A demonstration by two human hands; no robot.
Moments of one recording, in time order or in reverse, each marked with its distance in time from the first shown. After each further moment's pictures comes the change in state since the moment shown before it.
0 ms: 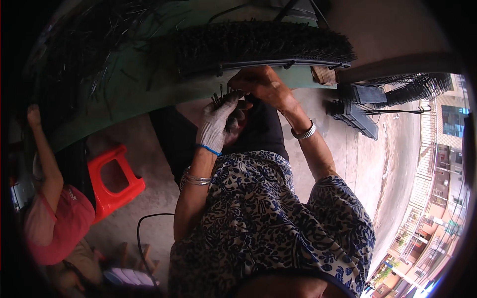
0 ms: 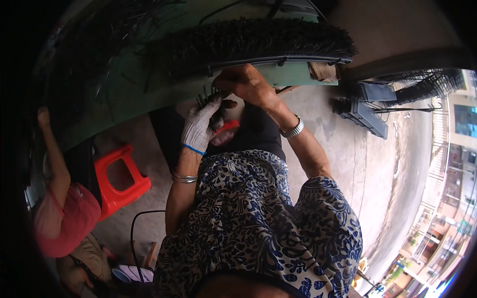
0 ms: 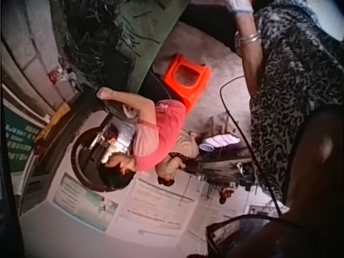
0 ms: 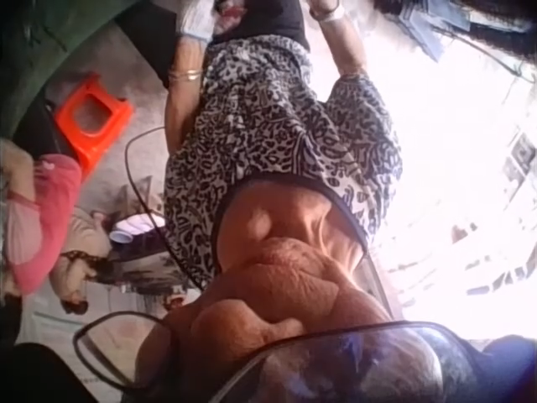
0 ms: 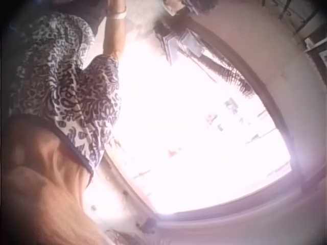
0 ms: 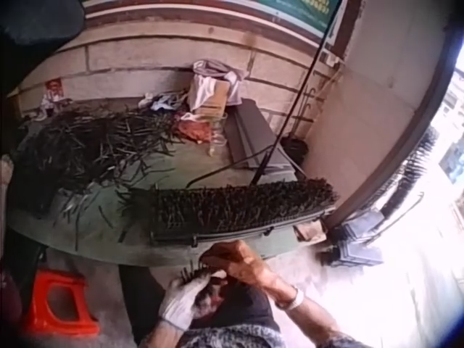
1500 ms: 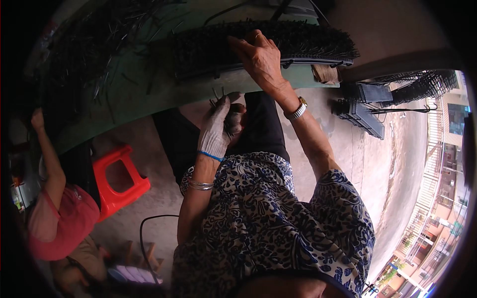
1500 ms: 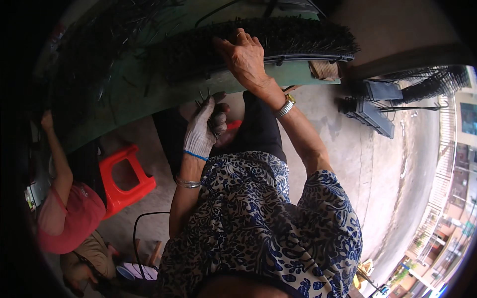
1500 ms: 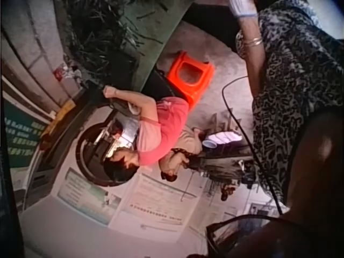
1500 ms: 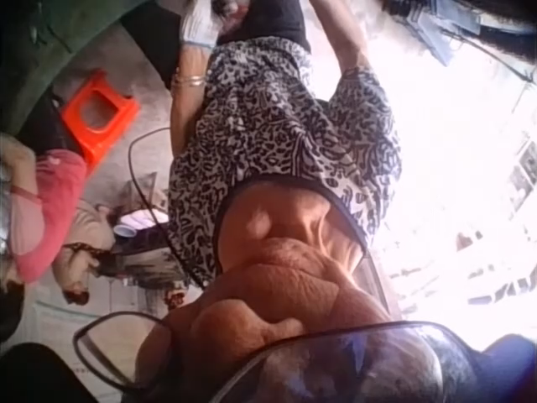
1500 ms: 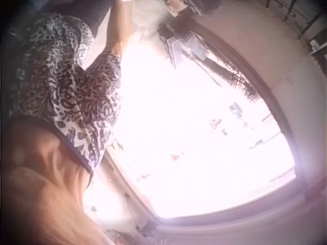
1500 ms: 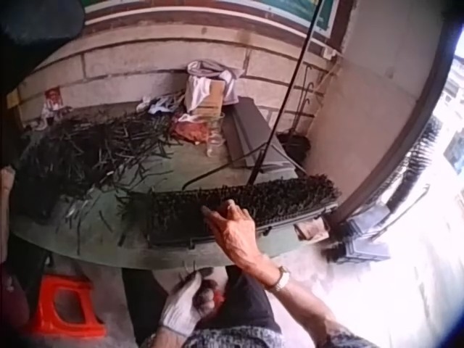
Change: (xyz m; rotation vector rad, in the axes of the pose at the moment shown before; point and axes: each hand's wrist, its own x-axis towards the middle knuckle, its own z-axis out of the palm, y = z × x) left_hand 0.002 -0.016 -0.003 -0.248 -0.036 -0.056; right_hand 0.050 0.028 -0.019 -1.102 0.543 -0.424
